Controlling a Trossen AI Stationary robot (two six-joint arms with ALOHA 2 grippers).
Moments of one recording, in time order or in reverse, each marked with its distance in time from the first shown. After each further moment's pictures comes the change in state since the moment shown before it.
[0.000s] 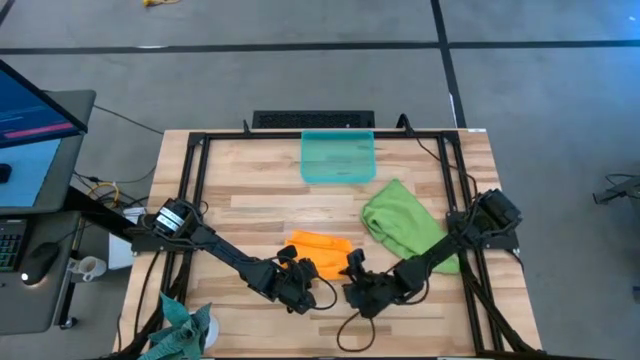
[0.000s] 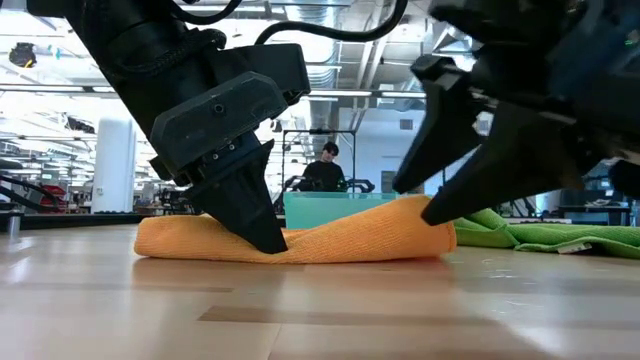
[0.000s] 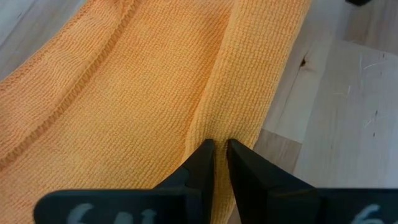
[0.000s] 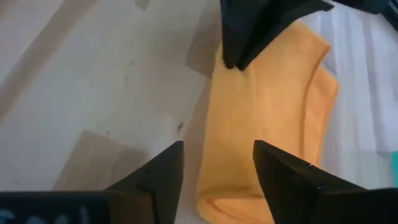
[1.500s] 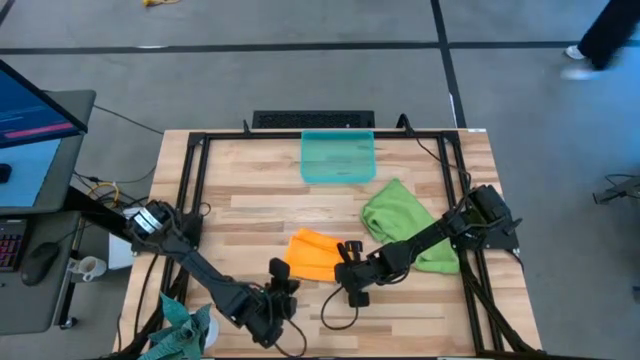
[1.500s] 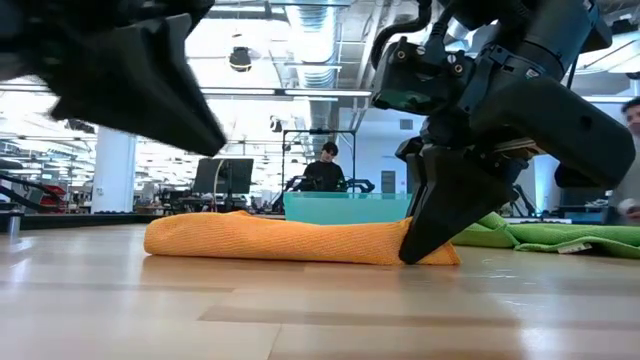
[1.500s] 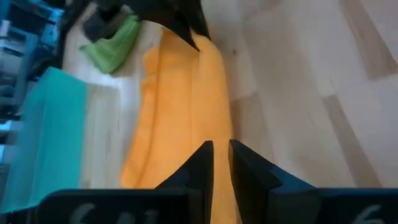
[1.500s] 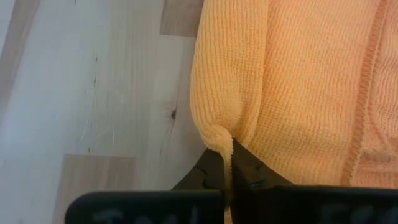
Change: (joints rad) left arm -0.214 -0.124 -0.002 -0.112 -0.351 0.613; right arm -0.145 0.075 0.010 -0.084 -0.342 0.355
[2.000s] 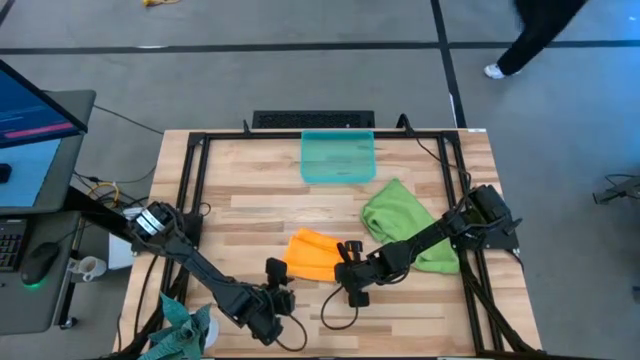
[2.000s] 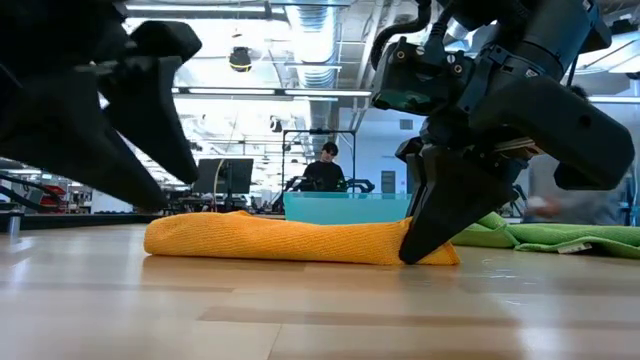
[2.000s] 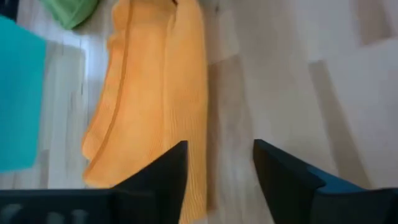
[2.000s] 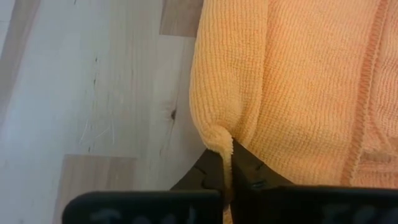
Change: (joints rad) left arm 0.013 0.026 0.001 -0.085 0.109 -0.163; right arm 0.000 0.000 0.000 0.000 -0.002 0.001
